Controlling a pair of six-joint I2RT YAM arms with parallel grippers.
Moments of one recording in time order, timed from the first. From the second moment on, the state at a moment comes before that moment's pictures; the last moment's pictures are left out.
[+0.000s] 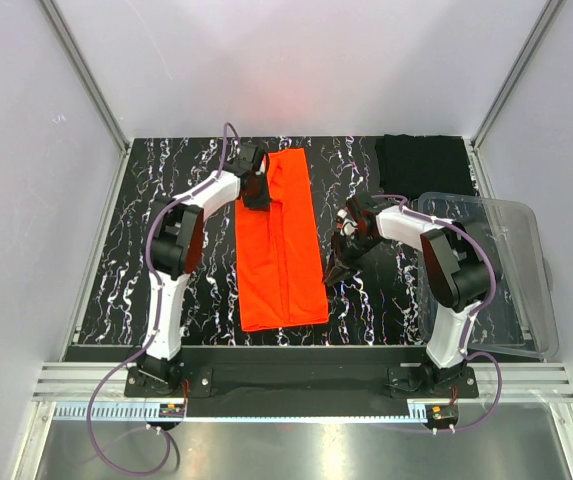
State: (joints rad) left arm -0.37 2.24 1.77 -0.53 0.06 -0.48; right arm 0.40 1.88 1.16 -0.68 -0.62 0.50
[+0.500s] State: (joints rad) left arm -0.37 2.28 1.78 -0.49 0.17 -0.53; right arm 0.40 1.89 1.16 -0.68 -0.62 0.50
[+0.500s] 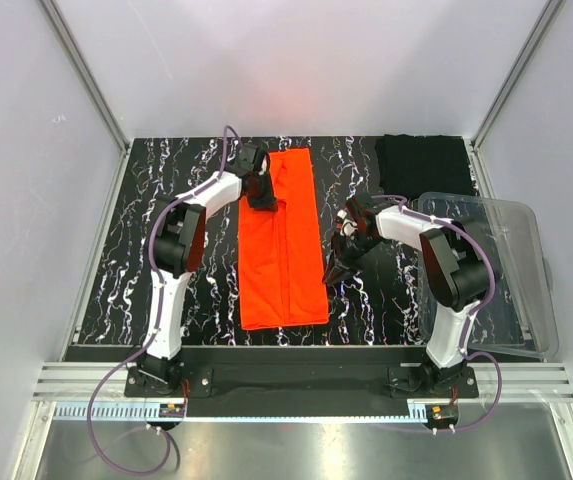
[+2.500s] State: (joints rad) left arm -0.45 1.04 0.37 -0.44 0.31 -1.06; right arm 0.50 1.59 0.53 -0.05 -0.74 0.96
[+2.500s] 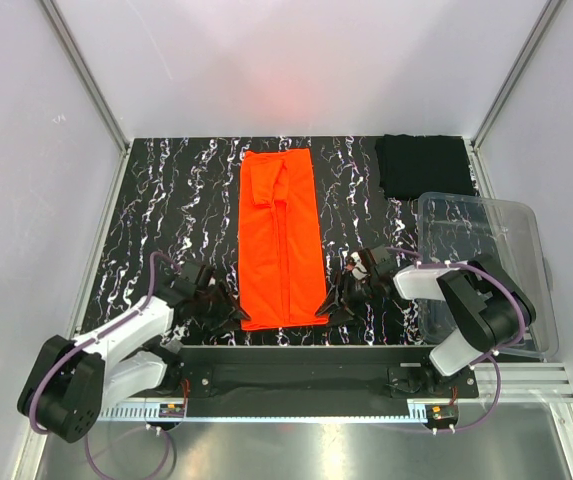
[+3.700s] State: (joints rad) left arm -0.47 1.06 0.55 -0.49 0.32 -0.98; right arm 0.52 1.46 0.60 -0.19 -0.64 0.96
